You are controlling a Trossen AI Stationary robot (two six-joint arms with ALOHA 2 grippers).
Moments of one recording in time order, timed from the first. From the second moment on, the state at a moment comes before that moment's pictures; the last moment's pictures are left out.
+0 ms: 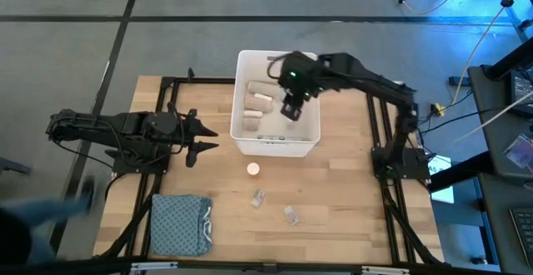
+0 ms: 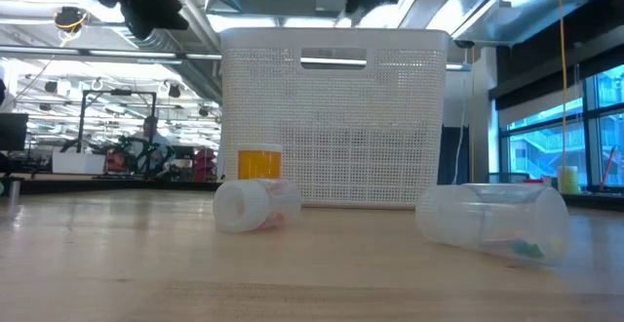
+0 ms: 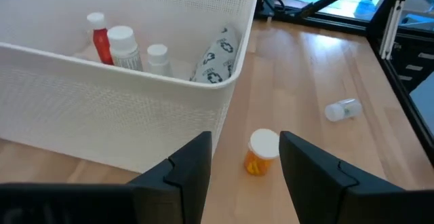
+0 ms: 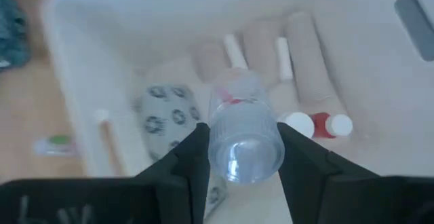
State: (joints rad) left arm -0.05 0.65 0.64 -0.44 -0.16 -0.22; right arm -0.24 1.86 2.19 -1.35 0.09 0.12
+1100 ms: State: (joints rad) left arm -0.05 0.65 0.64 -0.48 -0.16 -0.22; right arm -0.37 2.39 2.19 -1.44 -0.03 0.02
